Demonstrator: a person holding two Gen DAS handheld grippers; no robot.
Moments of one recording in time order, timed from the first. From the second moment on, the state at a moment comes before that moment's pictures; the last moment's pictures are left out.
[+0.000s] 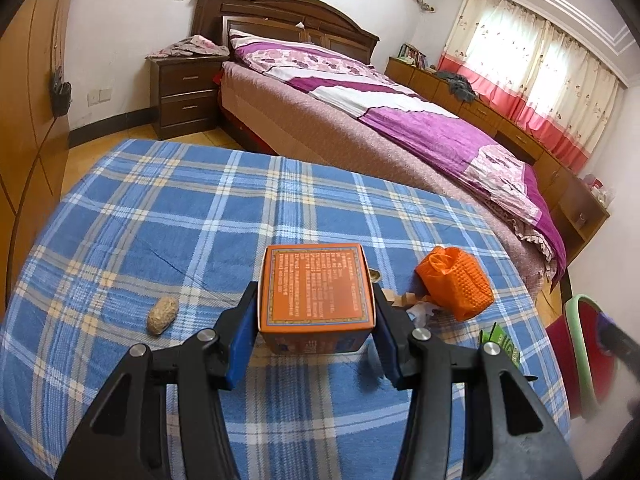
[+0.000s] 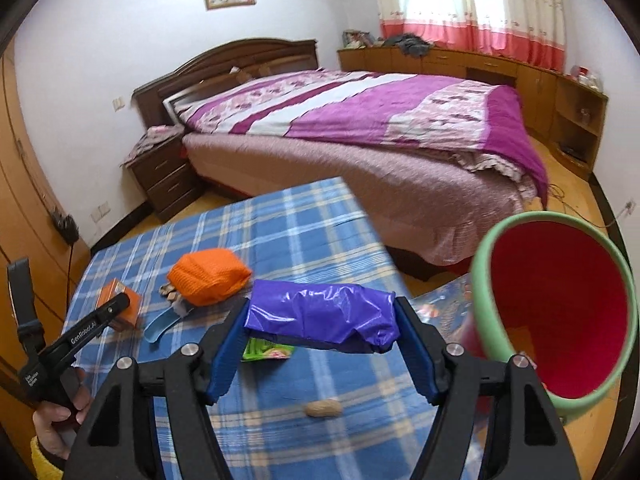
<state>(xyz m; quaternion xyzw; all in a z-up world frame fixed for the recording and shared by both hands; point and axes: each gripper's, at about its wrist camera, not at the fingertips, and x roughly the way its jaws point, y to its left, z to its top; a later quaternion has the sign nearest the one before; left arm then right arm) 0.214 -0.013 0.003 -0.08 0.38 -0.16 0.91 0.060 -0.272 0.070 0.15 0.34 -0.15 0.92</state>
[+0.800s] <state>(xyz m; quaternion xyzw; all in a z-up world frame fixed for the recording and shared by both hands) 0.171 -0.066 0.053 -0.02 0.34 -0.24 0.91 -0.033 -0.354 0.079 0.19 0.30 -0.26 0.90</state>
